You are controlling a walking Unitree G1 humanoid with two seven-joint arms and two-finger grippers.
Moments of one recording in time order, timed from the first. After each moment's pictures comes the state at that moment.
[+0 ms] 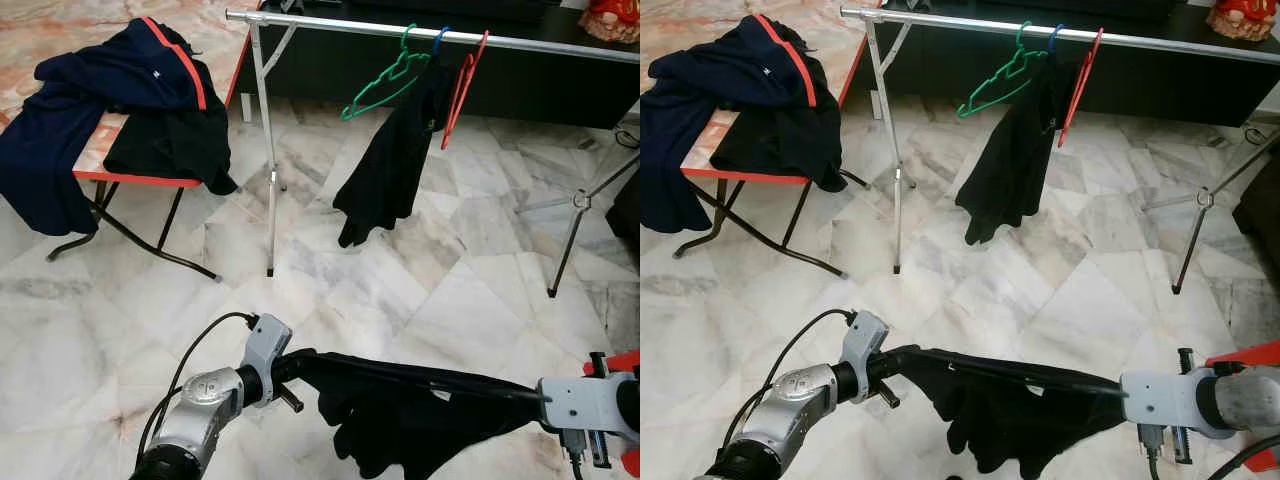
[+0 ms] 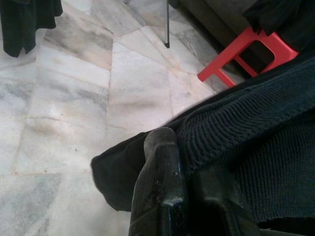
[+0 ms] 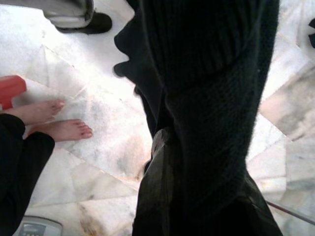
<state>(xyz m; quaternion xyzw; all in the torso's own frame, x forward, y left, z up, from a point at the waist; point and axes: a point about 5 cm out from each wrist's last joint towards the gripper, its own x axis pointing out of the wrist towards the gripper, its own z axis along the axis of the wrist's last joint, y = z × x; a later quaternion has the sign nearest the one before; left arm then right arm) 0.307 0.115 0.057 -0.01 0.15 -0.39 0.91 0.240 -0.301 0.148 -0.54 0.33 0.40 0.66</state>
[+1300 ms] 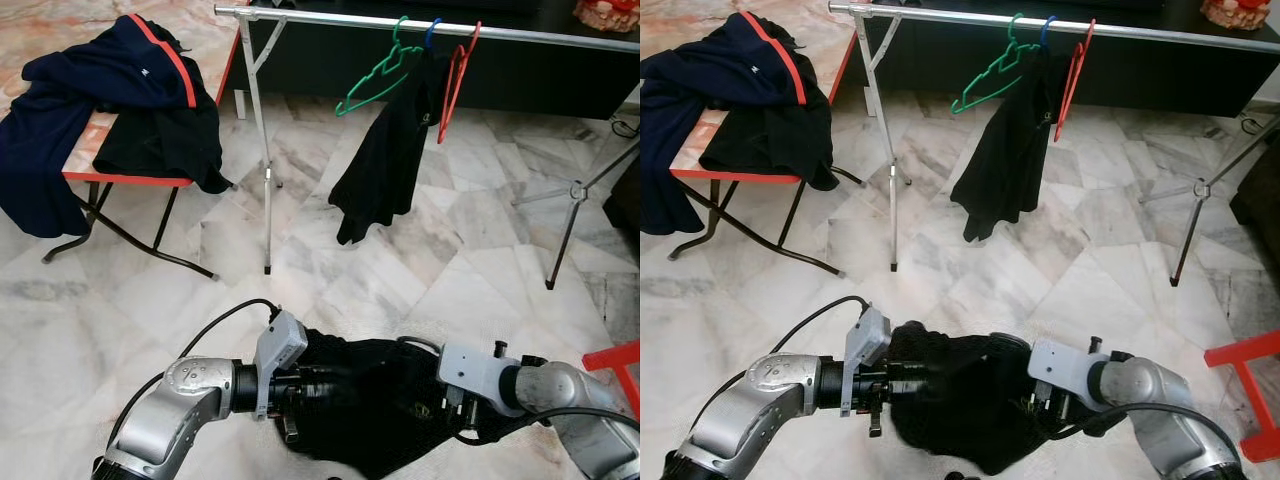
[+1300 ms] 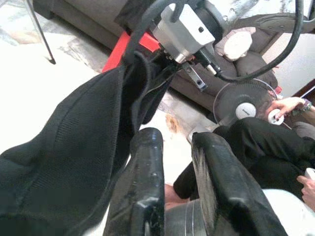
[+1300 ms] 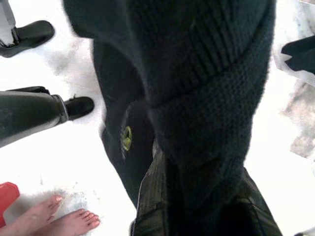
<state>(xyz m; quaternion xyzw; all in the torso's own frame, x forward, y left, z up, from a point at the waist) 0.258 0.101 0.125 0.00 0.12 -0.62 0.77 0.286 -0.216 0.094 -0.43 0.28 0.38 0.77</state>
